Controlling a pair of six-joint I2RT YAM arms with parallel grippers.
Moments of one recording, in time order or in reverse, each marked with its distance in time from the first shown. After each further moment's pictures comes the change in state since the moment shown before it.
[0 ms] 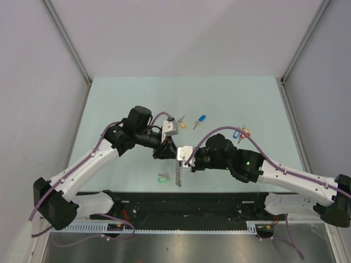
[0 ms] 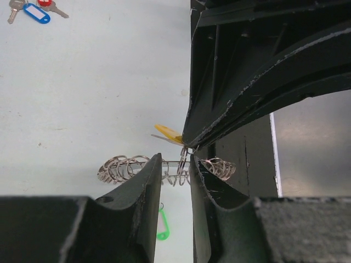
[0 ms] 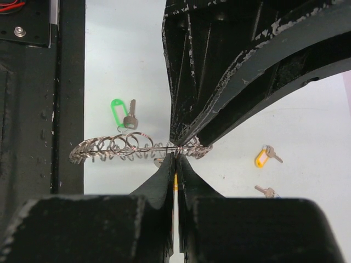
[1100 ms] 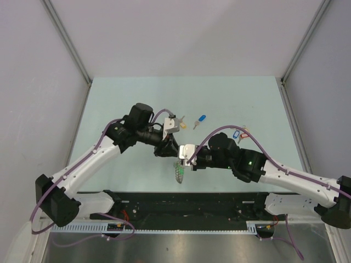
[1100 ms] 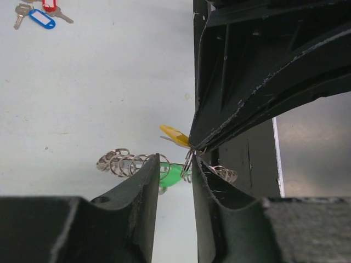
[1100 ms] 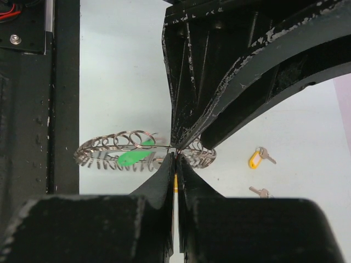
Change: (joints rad) left arm 0.005 0.035 0.042 -0.007 0.005 0.006; right arm -0.013 -0.020 0.000 0.014 -0.007 0.000
